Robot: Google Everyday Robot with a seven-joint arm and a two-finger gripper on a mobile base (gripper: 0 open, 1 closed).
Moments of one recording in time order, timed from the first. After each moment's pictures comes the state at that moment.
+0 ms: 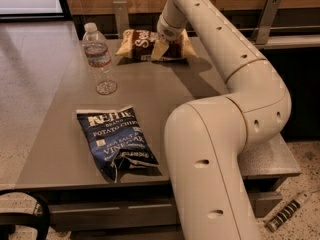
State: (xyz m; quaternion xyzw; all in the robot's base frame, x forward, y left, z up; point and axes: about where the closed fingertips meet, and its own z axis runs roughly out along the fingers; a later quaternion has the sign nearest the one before) arm 0.844 -0.018 0.834 -0.60 0.75 0.00 0.27
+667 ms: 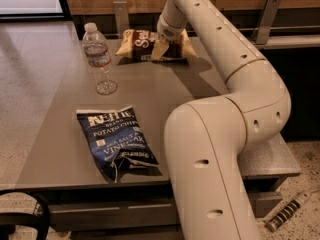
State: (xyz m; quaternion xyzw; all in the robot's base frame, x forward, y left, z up) arm 0.844 -0.018 0.834 -0.60 0.75 0.00 0.27
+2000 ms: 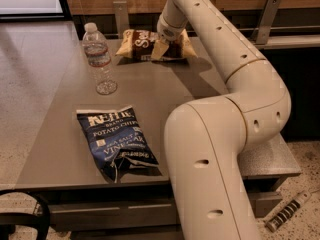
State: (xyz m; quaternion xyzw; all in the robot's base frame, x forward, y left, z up) arm 0.844 -0.018 0.834 -0.60 0.75 0.00 0.27
